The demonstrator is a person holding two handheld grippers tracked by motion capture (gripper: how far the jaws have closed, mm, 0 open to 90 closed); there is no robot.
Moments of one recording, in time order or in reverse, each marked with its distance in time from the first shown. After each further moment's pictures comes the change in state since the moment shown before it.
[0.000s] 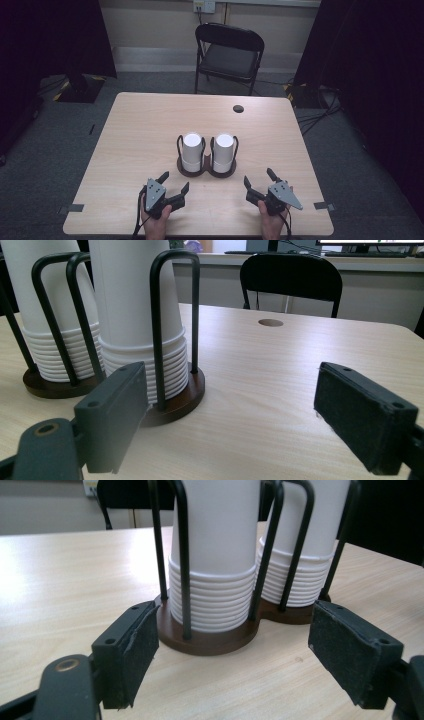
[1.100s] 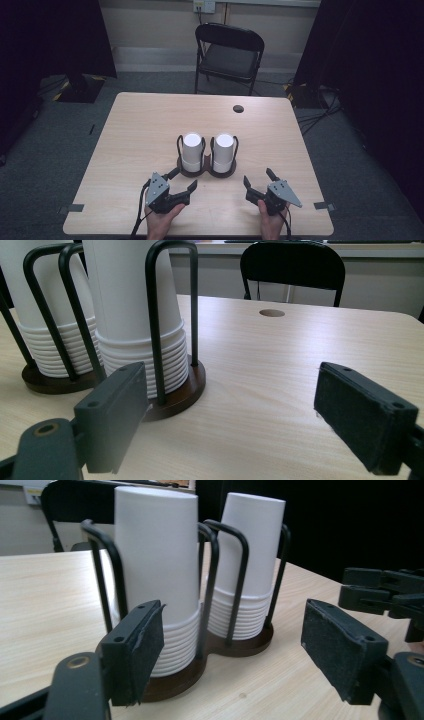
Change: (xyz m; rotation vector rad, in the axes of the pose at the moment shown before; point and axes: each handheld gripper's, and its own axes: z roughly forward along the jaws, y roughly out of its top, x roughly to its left) left arm -0.011 0.033 0.001 -0.048 -0.183 -0.001; right arm 0.000 0.001 0.002 0.038 0.001 0.012
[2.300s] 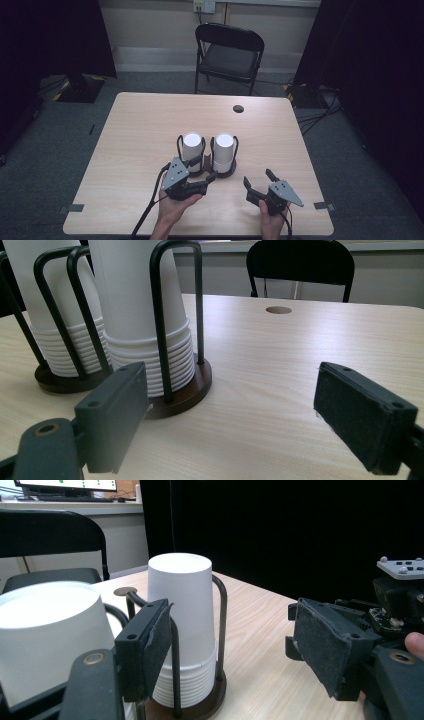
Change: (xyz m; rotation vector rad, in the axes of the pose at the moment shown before) left arm -0.022 0.052 0.036 -0.004 -0.173 0.101; right arm -0.002 0.000 -0.001 0.006 0.030 0.024
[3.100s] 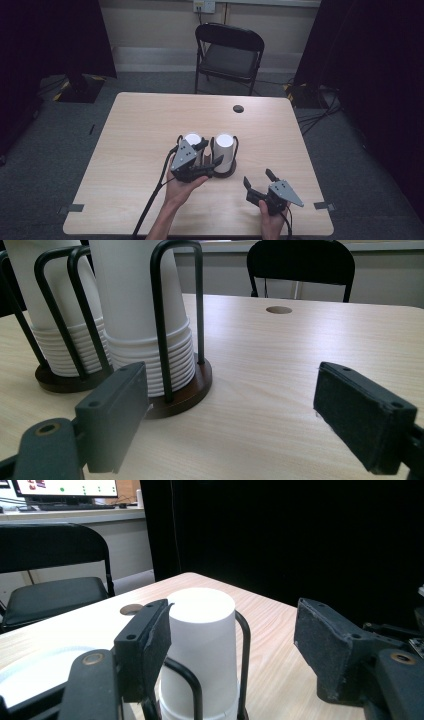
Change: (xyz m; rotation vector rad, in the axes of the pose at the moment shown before) left arm 0.020 0.024 0.031 0.003 -0.002 0.025; right arm 0.000 0.000 0.000 -0.001 0.002 -0.002
